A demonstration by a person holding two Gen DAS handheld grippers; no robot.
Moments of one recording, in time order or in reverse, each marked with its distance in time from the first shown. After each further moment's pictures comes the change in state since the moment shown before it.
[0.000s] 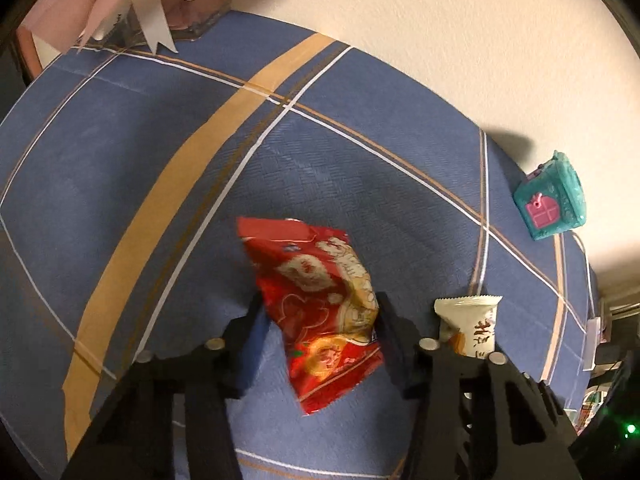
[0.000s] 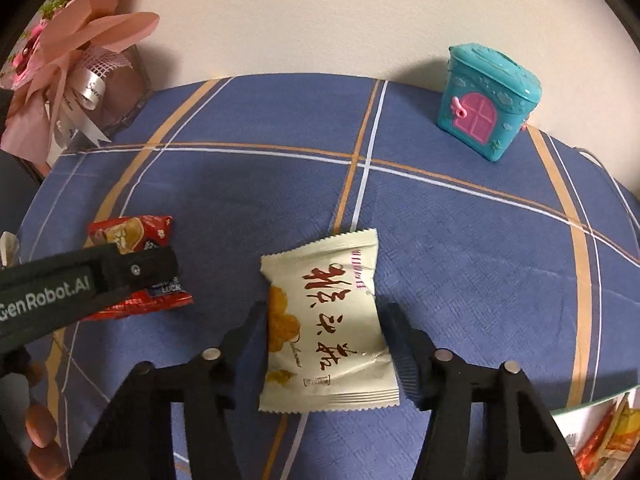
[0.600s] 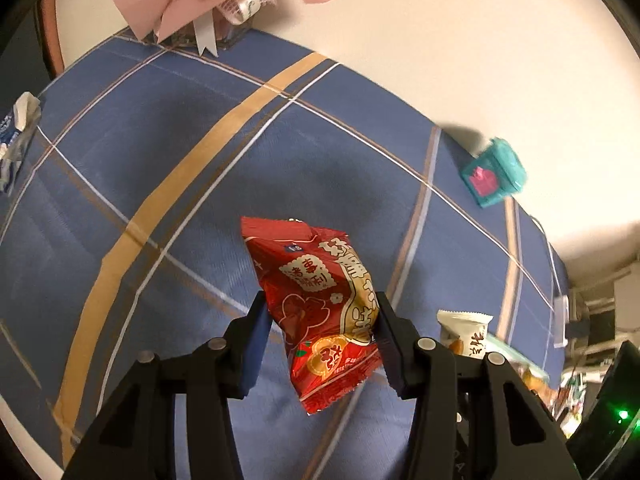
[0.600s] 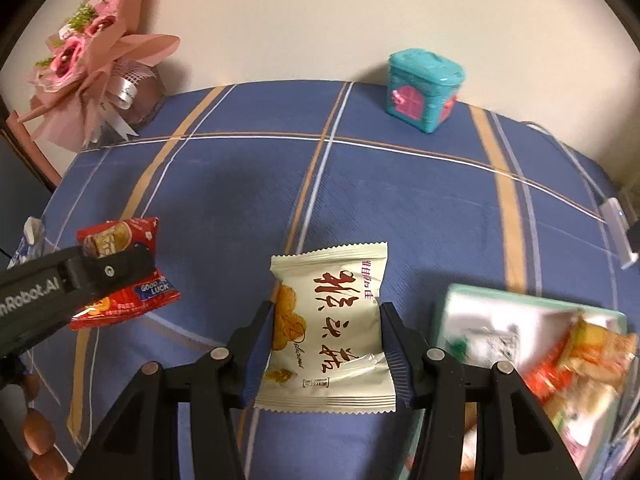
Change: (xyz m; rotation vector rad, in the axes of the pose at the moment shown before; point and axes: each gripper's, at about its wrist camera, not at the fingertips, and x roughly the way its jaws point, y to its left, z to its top) left arm -0.090 -0.003 -0.073 -0.026 -0.047 -0.045; right arm -0.091 -0.022 -0.058 0.032 -0.002 -0.022
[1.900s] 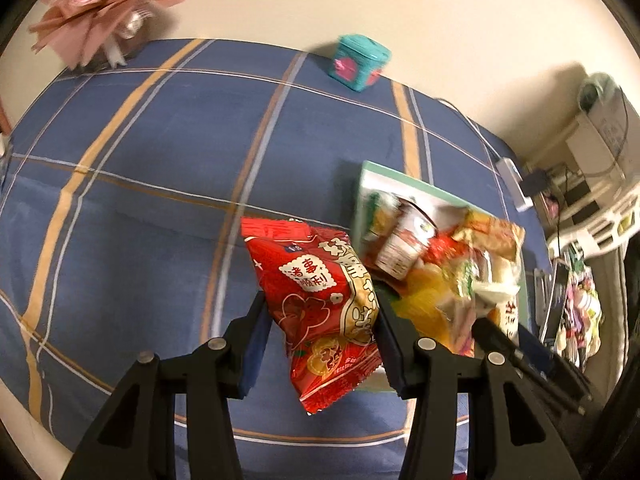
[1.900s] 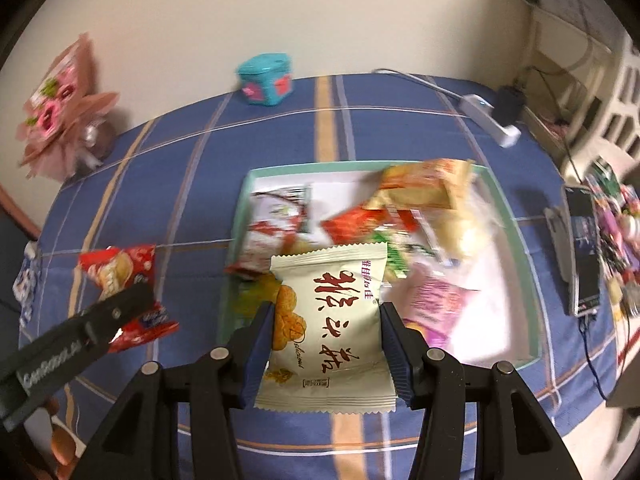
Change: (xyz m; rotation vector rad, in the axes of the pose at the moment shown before) left arm -0.038 -0.097 -0.162 0.317 0.040 -0.070; right arm -0.115 -0.137 -0.134 0.257 -0.031 -0.089
